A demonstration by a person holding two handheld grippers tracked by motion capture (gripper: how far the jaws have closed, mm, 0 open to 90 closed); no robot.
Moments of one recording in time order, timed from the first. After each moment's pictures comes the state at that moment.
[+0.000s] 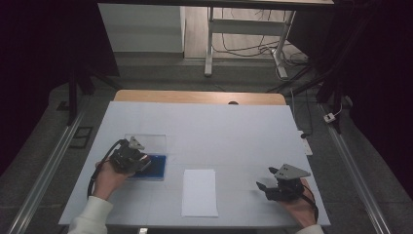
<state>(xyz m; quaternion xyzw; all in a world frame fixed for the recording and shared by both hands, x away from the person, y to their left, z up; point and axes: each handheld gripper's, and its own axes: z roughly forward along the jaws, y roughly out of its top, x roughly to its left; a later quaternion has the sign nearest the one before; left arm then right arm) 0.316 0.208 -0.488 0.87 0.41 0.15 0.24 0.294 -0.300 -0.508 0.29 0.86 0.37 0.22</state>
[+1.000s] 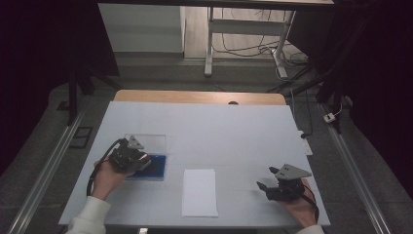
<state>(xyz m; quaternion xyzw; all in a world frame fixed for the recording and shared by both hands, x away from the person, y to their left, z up) 0.312 0.208 -0.479 0.86 0.40 0.16 0.25 0.293 -0.302 -0.507 0.29 0.85 0.37 0.22</state>
